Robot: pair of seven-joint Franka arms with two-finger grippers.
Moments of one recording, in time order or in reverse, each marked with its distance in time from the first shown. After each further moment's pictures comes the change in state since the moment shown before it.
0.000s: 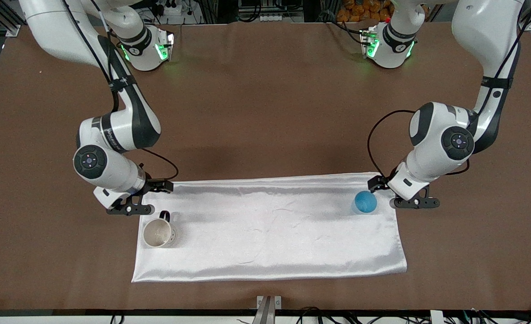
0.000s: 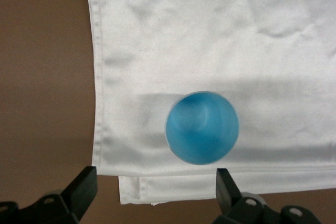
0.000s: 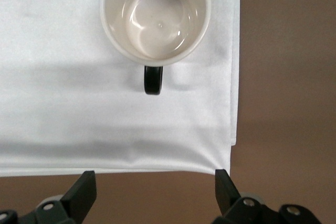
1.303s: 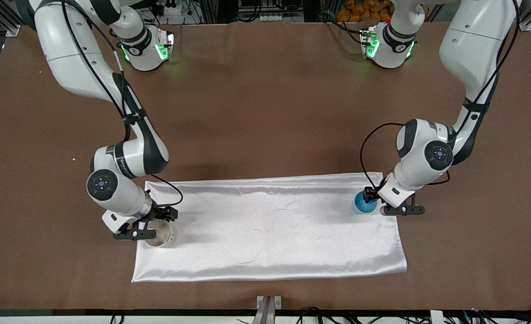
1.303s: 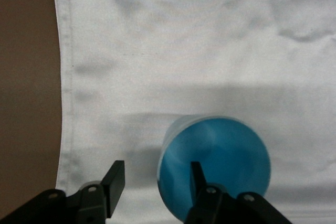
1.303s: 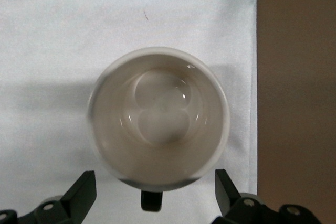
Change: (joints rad) left arm 0.000 0.133 0.001 -0.019 0.001 0.198 -0.002; right arm -0.008 0.229 -0.010 0.193 -0.013 0.174 -0.022
